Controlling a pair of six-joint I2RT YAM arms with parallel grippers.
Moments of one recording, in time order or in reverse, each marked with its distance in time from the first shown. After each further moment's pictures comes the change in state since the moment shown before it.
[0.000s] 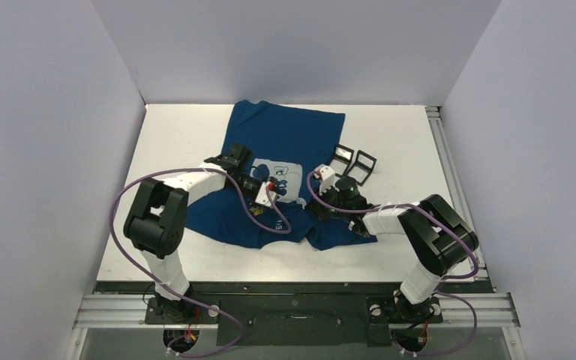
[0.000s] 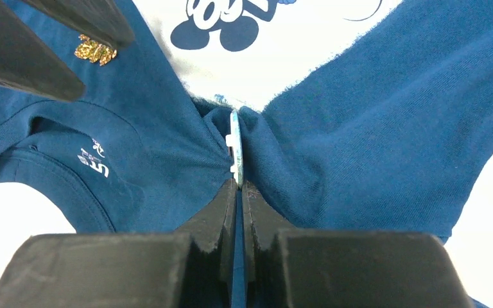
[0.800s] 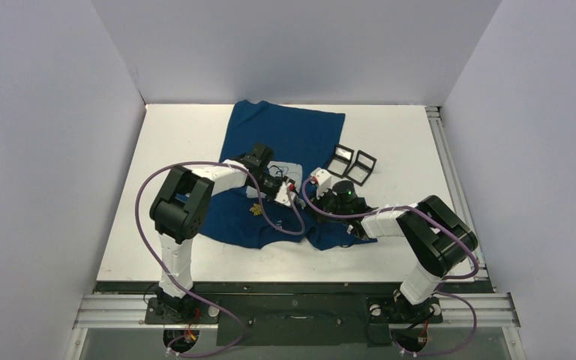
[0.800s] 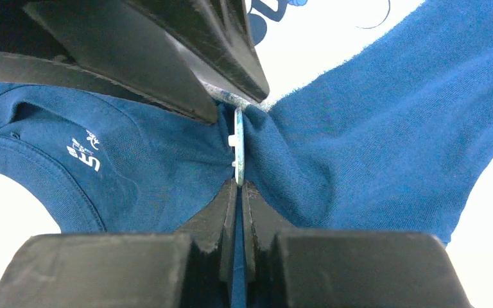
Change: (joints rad) left arm -0.117 0.222 0.144 0.117 -0.069 -0.007; right arm 0.039 -0.002 -0.026 0.039 0.046 -0.081
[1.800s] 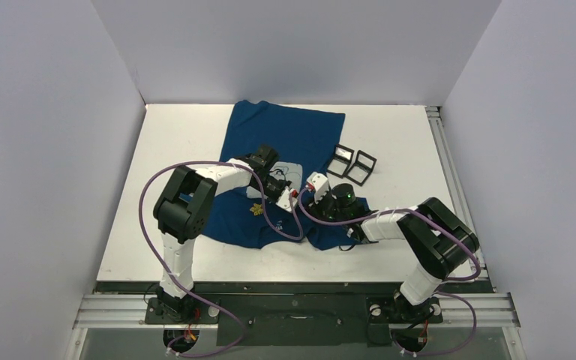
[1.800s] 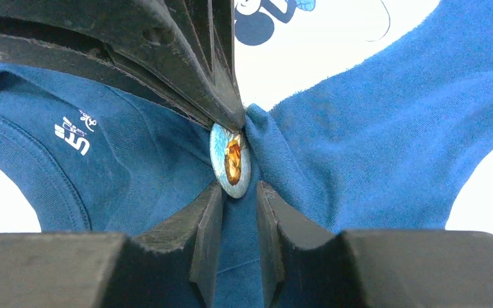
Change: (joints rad) left arm -0.036 0.027 0.057 -0.124 -0.023 0.111; right arm 0.021 -0.017 -0.026 0.019 0.024 -0.126
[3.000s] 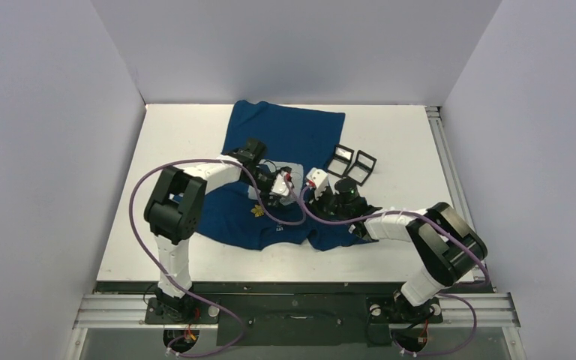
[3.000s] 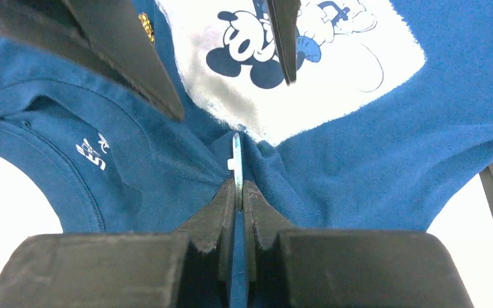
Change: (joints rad) left arm 0.053 -0.027 0.006 -0.018 0.011 -0.159; right arm -0.005 -0.059 0.029 -0.046 -0.050 -0.075
